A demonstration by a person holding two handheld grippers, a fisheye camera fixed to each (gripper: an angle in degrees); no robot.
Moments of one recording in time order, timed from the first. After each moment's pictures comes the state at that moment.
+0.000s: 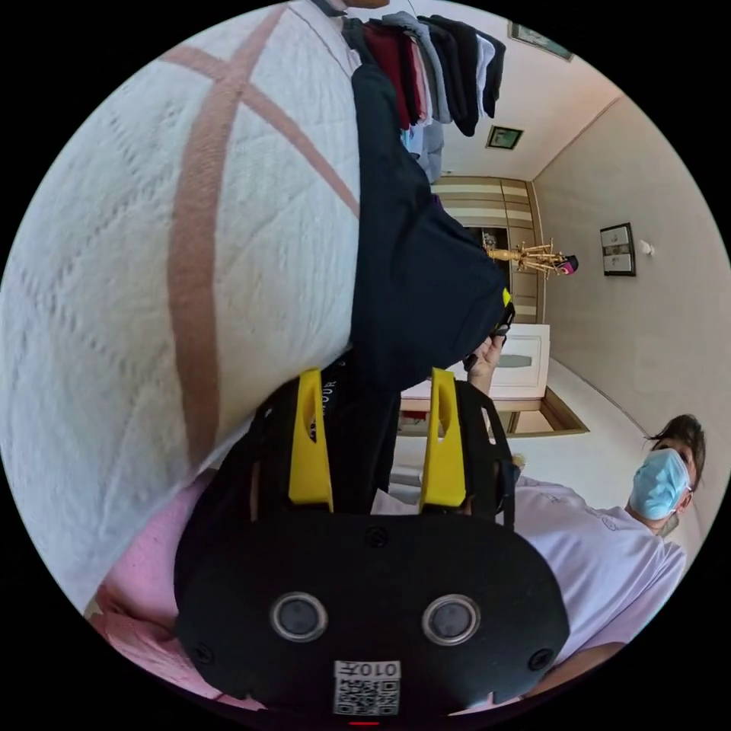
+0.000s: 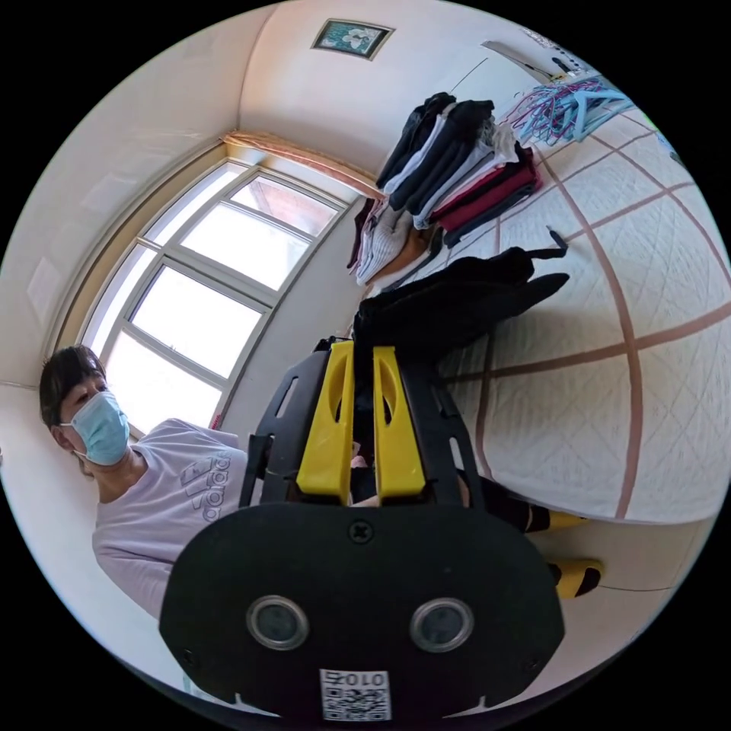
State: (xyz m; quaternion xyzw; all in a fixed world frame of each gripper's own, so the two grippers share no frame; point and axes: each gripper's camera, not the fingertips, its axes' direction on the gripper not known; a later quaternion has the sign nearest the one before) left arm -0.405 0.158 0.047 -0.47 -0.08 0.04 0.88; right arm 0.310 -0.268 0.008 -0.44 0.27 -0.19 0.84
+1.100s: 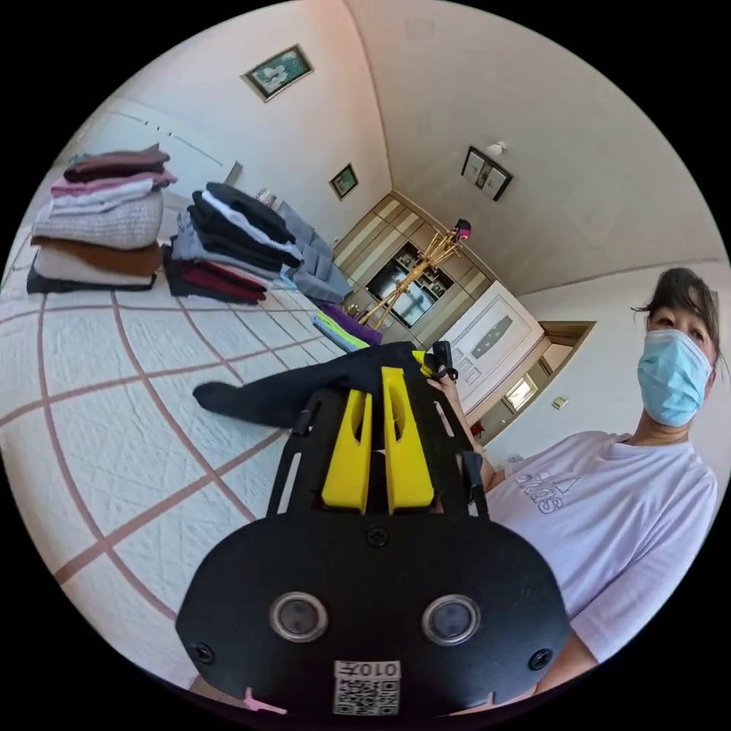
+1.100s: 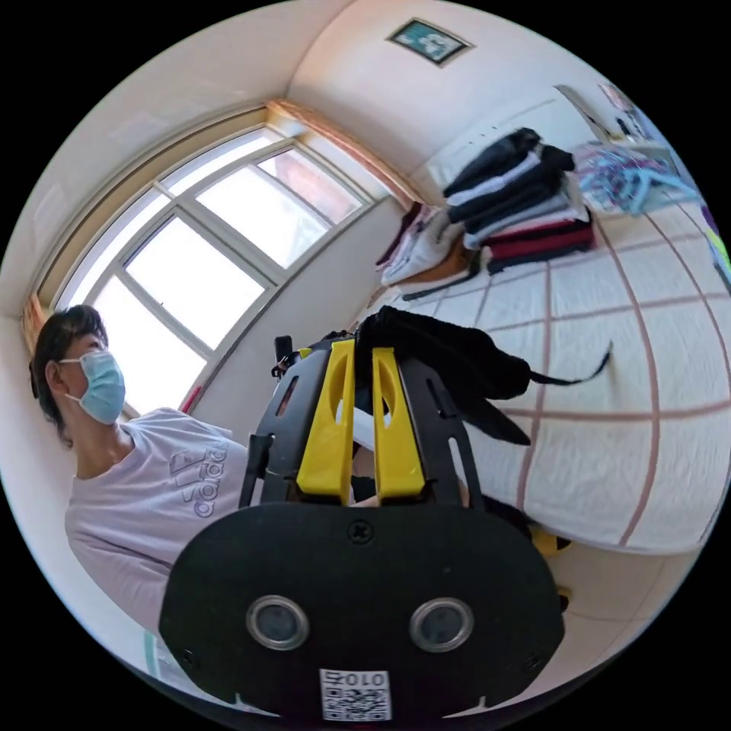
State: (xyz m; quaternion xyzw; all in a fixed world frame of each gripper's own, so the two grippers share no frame) left arm -0.165 0.023 -0.159 -0.33 0.03 0.36 0.87; right arm 0.111 -0.155 0.065 -0.46 0.26 -0.30 0.79
